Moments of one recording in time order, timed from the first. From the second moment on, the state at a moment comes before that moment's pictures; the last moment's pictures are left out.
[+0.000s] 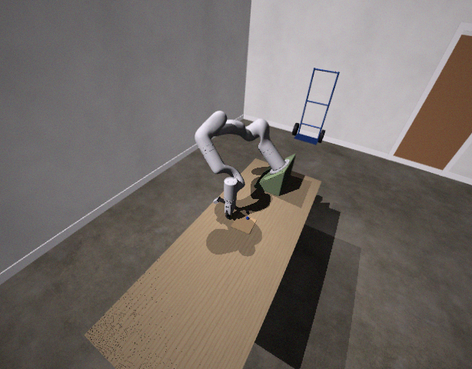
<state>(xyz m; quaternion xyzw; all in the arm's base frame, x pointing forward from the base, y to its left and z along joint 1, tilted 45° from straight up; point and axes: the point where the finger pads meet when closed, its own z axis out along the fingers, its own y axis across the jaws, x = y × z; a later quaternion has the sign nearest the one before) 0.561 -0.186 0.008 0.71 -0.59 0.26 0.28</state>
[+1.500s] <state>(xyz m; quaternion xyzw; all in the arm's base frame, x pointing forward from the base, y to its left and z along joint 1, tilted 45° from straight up) 0.561 -0.186 0.008 0.71 -0.59 0.26 0.28</state>
